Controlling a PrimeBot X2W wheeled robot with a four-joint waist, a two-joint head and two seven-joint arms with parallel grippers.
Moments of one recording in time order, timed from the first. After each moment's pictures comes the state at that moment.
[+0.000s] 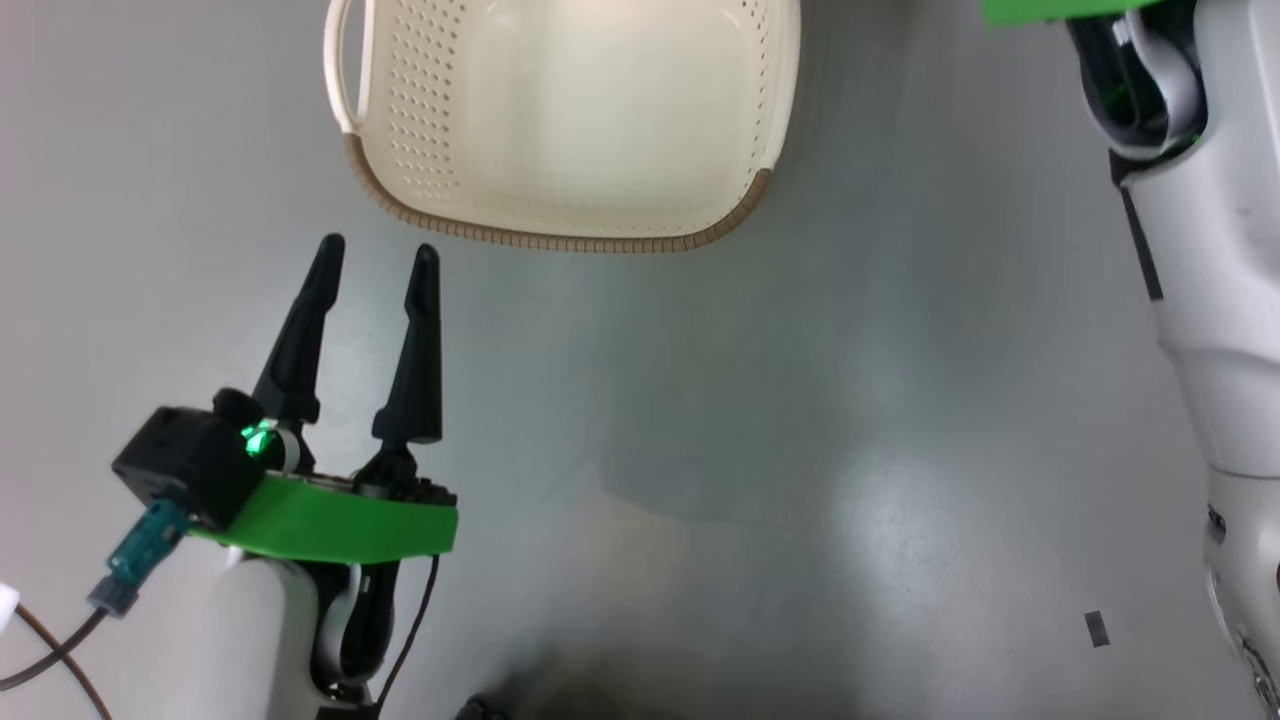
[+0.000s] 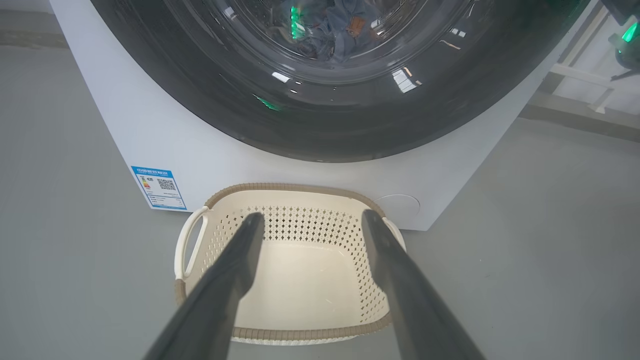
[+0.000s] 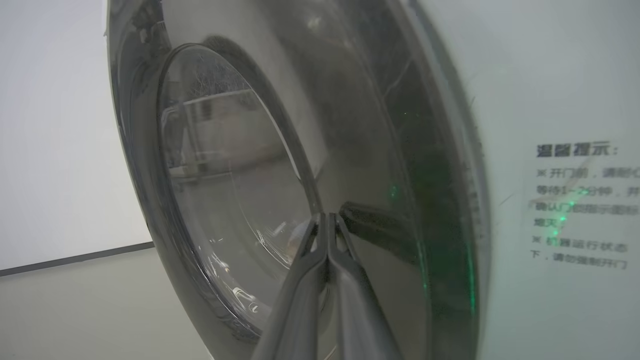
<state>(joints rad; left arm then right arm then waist) -0.35 0.03 -0.16 0.01 -0.34 -0.13 -0.26 -1.19 -0.22 0.30 0.34 0.35 0.13 -0.26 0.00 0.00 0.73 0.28</state>
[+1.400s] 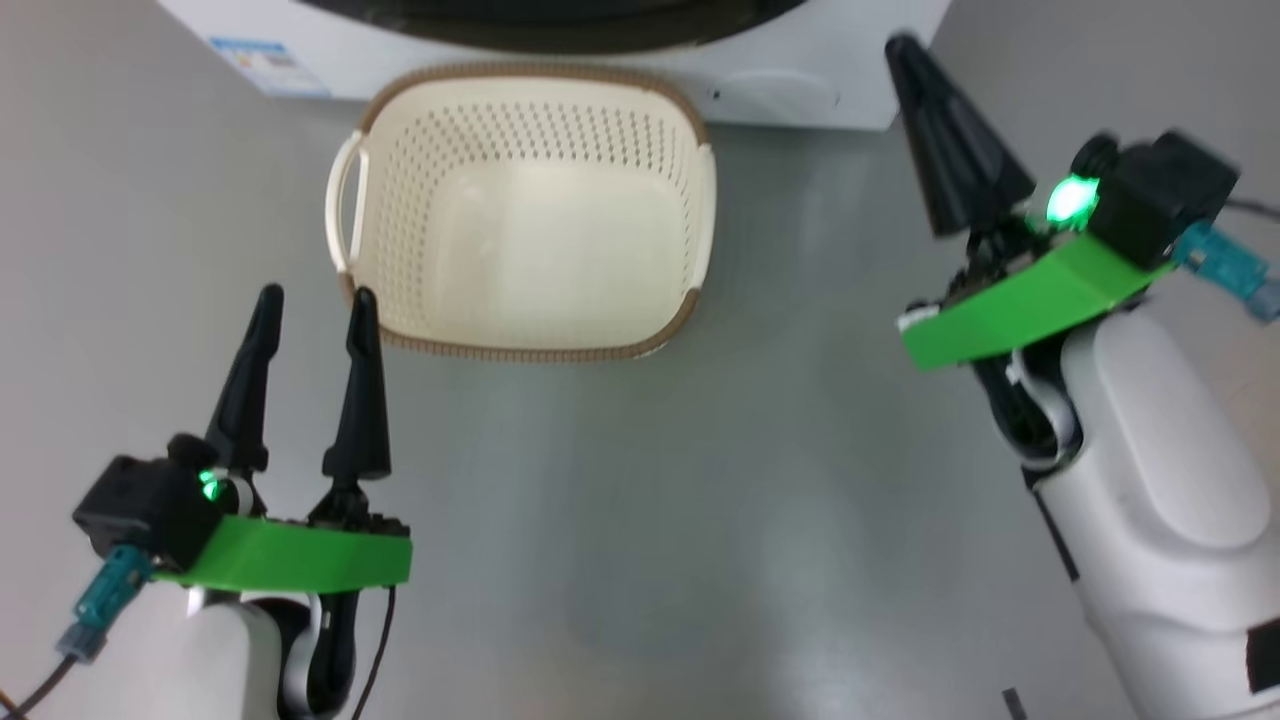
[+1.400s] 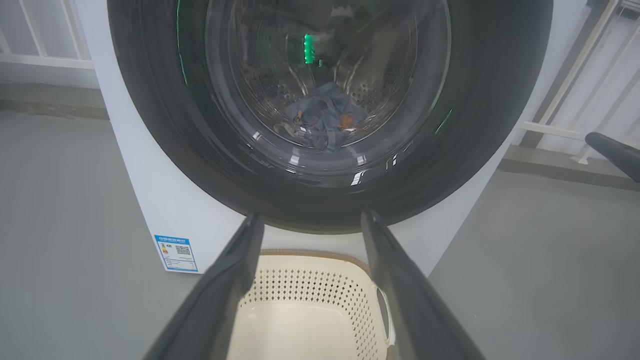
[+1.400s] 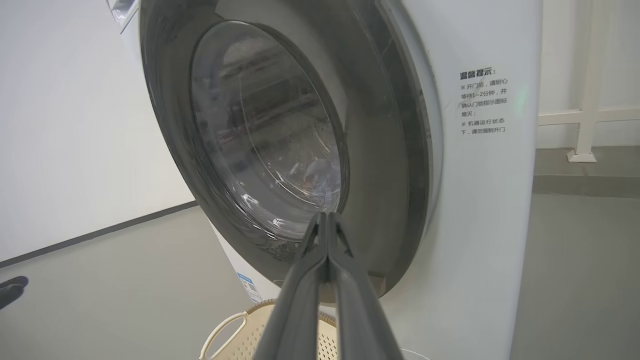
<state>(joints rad) -0.29 0.02 -0.08 0.01 -0.31 -0.13 -0.26 -0.74 -0.20 0.29 0.28 0.42 0.14 -0.26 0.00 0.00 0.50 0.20</state>
